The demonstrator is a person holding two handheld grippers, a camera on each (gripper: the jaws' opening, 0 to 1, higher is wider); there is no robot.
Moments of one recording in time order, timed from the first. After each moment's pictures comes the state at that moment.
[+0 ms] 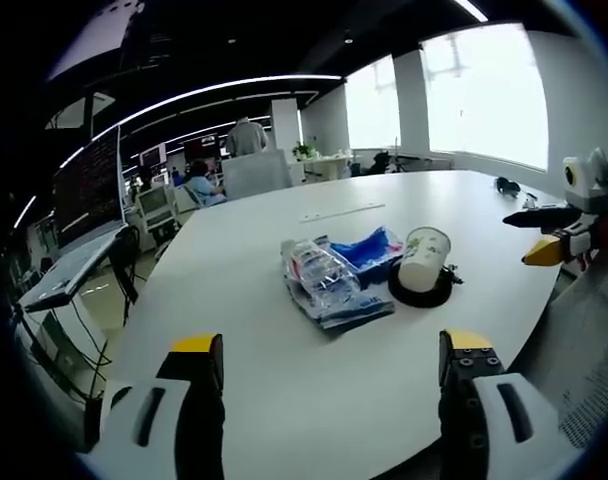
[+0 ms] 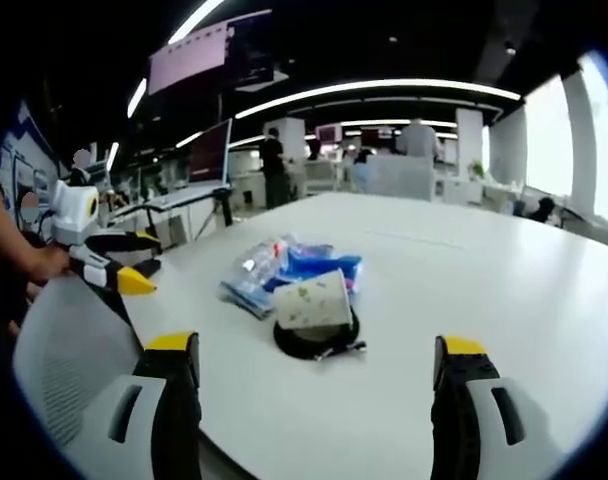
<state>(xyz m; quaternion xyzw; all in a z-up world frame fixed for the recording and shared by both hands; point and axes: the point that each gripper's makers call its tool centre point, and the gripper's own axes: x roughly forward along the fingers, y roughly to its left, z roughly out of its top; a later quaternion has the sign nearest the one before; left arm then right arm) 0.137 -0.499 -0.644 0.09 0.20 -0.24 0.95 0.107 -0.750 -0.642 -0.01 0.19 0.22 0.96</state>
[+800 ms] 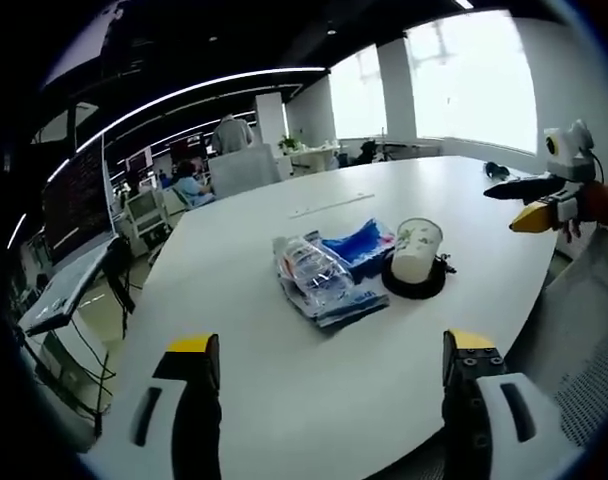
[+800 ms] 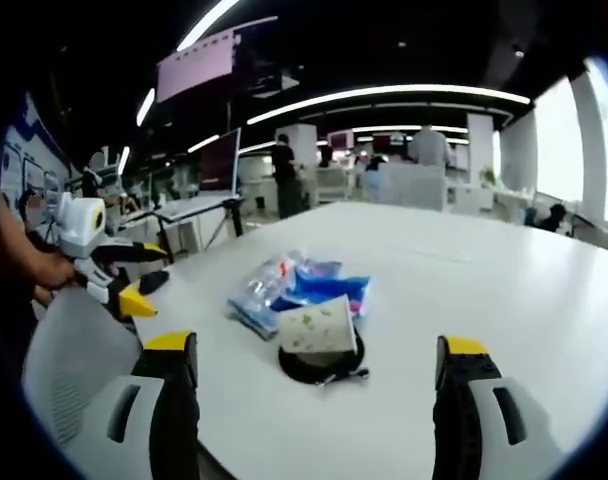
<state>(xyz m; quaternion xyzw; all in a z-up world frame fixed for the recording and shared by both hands) 0.137 -0.504 -0.638 0.12 0.21 -0.27 0.93 0.127 -0.743 -0.618 -0.01 0.18 0.25 0.95</state>
